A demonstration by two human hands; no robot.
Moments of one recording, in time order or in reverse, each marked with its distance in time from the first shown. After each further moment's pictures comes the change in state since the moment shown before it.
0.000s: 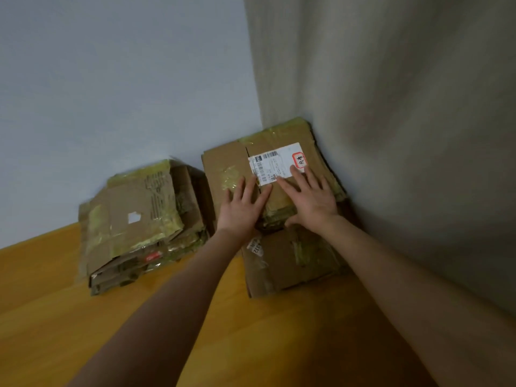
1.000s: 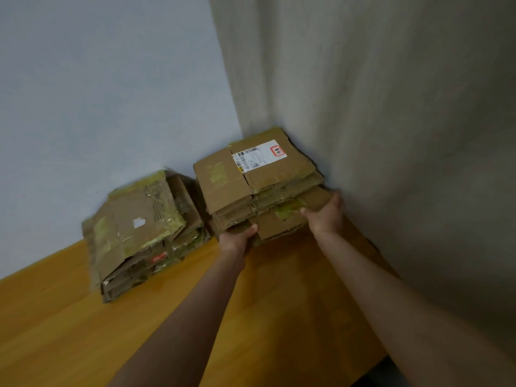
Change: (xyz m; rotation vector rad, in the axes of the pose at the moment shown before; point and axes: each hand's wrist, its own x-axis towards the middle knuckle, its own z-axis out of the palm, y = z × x) left_hand -0.079 0.031 0.003 -1.813 -0.083 -0.919; right_hand -0.101 -0.022 0.008 1.158 0.410 0.952
